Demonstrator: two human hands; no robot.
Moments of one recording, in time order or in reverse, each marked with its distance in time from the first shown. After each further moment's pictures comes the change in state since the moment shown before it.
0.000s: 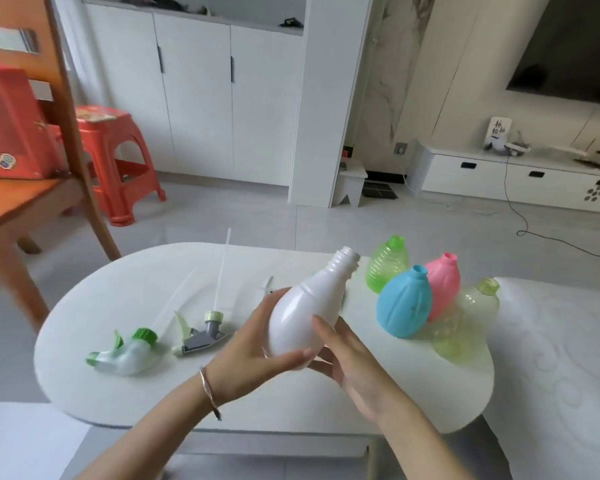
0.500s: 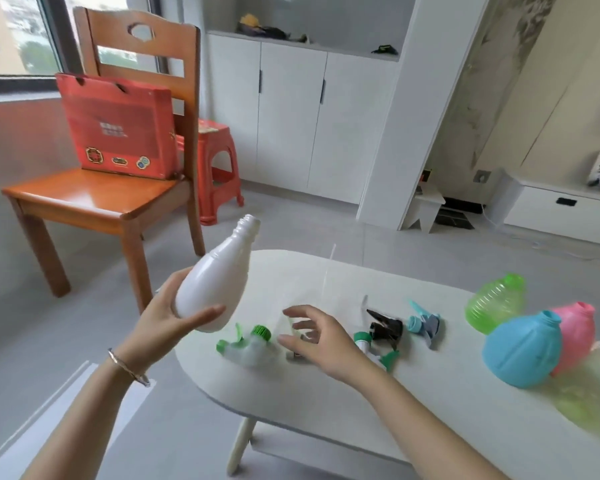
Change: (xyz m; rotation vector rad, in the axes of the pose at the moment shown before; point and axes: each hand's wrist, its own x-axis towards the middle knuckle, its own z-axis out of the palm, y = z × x) left_hand -0.104 -0.033 -0.221 0.136 0.567 -0.206; right_hand 0.102 0.026 0.149 -0.597 -0.208 -0.149
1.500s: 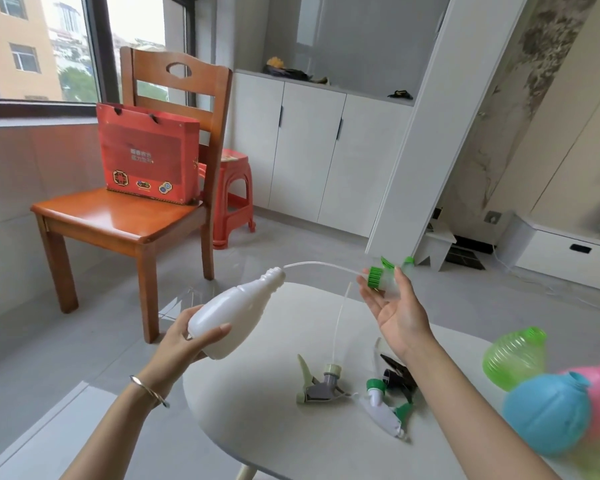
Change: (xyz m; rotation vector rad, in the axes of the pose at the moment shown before) left_hand 0.024 -0.038 -0.001 -0.349 0.057 -0.208; right_hand 0.051 -0.050 -0.087 1.177 0.412 -0.039
